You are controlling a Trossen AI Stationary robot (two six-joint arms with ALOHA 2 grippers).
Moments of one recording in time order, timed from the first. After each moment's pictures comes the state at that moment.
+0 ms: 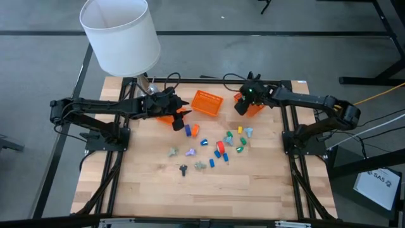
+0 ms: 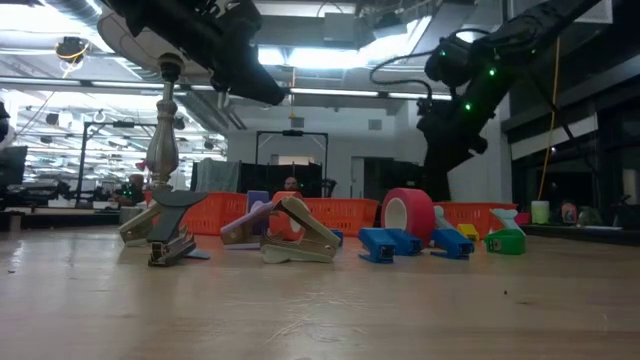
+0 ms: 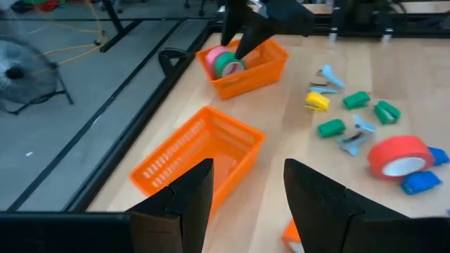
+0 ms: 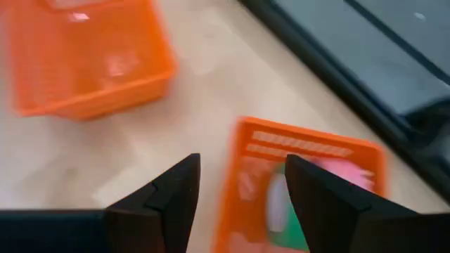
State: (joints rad) left arm 0.19 1.20 0.78 -0.05 -0.20 0.04; right arm -0.50 1.36 0.79 -0.34 0.16 0.10
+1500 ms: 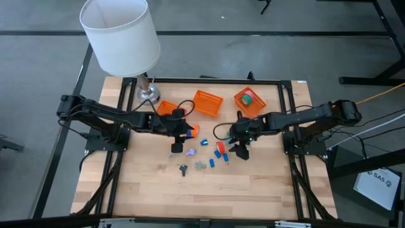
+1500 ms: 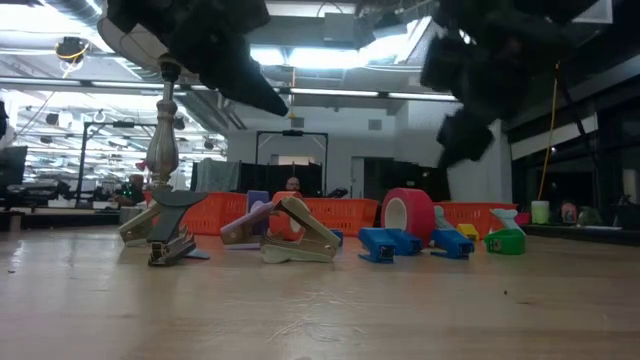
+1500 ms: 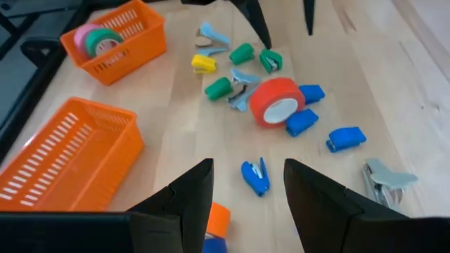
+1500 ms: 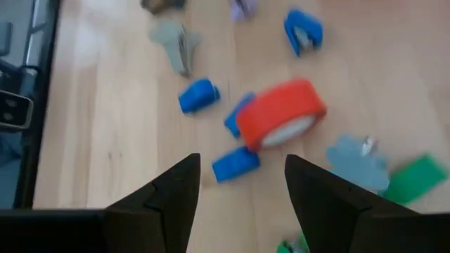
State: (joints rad) left arm -0.05 1.33 0.78 -0.06 -0.16 0.06; right arm 0.06 1.36 0.72 -0.26 -0.21 0.34
